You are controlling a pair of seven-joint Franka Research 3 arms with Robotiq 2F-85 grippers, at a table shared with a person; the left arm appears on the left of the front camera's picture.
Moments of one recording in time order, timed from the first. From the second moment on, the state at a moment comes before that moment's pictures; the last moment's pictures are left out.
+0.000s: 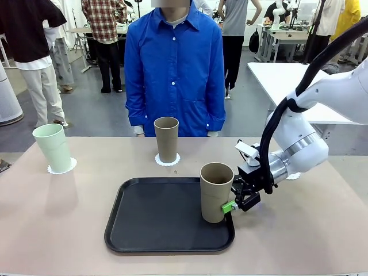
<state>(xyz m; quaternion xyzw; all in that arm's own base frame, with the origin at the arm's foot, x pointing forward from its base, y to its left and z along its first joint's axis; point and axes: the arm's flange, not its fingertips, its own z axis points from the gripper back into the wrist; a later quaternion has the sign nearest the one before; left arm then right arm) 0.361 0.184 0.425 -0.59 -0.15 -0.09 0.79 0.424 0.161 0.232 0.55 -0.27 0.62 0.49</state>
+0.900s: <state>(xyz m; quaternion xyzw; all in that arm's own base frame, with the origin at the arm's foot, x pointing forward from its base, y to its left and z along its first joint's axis) 0.361 0.184 0.425 -0.59 -0.15 -0.09 0.79 0.430 0.175 0.232 0.57 -0.28 0.63 0.46</state>
